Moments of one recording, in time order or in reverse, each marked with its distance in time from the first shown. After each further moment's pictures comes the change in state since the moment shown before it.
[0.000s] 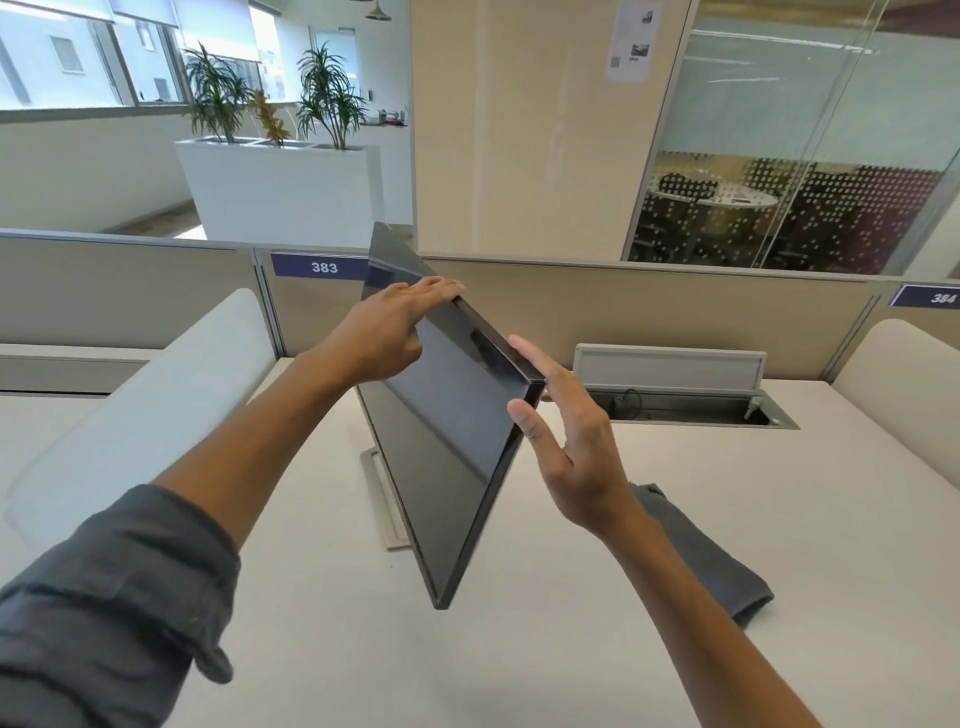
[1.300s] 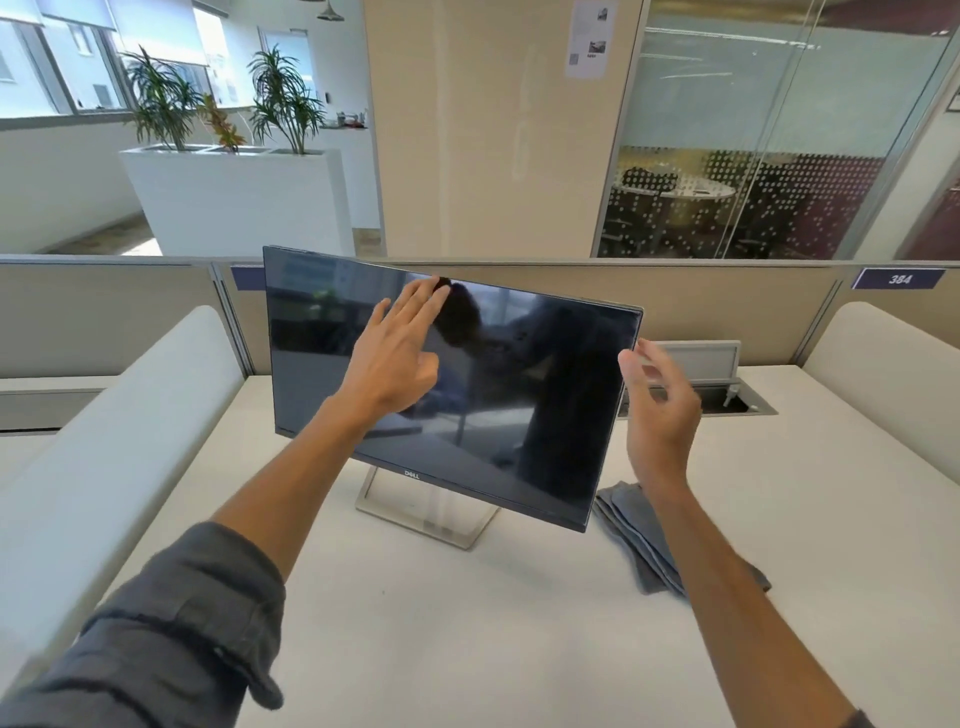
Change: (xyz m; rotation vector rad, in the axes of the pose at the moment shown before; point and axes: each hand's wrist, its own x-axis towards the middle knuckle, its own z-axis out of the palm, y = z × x) left_hand 0.024 -0.011 0.062 0.001 0.173 0.018; right_hand 0.012 0.089 -0.038 0.068 0.649 0.474
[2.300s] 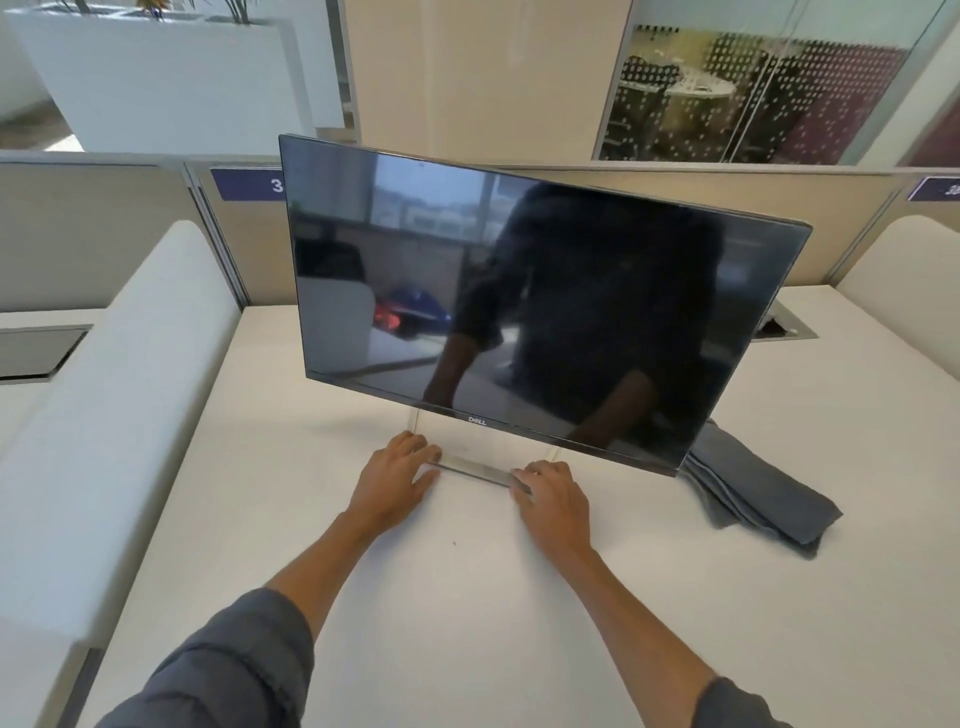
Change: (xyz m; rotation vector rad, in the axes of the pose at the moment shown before) left_hand -0.188 -0.130 0.172 -0.171 -0.378 -0.122; right_hand -0.185 0.155 0.124 -0.916 -0.618 -0.024
